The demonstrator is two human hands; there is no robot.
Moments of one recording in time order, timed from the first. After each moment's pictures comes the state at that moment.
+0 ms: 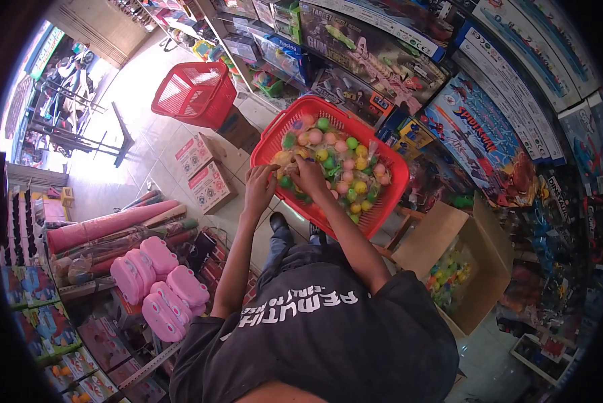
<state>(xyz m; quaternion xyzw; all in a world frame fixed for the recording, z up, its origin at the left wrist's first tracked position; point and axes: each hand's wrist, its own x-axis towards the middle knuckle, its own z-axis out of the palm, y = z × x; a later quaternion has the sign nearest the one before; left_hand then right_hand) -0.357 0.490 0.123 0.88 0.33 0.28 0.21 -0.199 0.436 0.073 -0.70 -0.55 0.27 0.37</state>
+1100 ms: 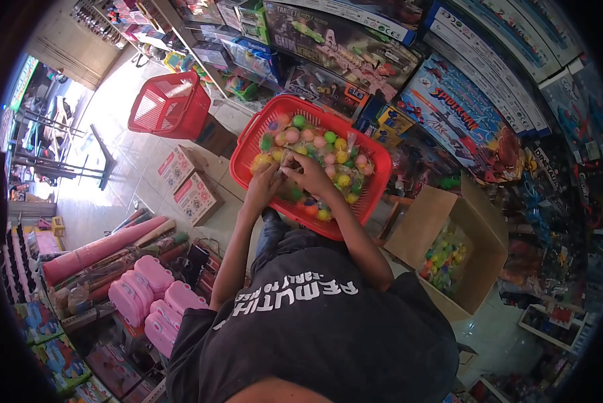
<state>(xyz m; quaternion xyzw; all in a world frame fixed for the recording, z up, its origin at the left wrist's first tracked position) -0.317 0.485 0.111 0.88 0.27 0.20 0.35 -0.166 0.397 0.131 -0.57 -0.48 0.43 0.51</state>
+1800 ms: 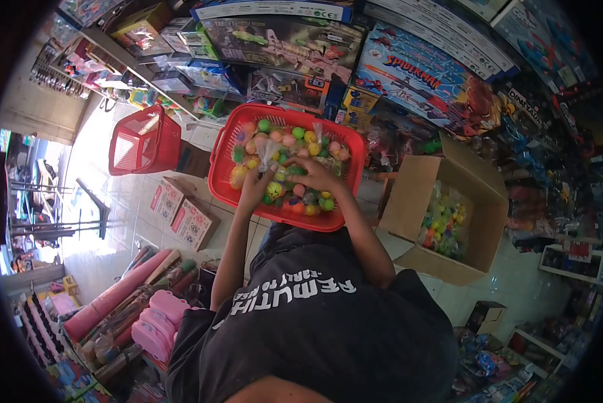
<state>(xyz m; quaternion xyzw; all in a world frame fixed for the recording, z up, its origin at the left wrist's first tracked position) -0.272 0.475 0.122 0.70 0.23 0.16 0.66 -0.128 0.341 0.118 -0.66 -0.47 0.33 0.49</state>
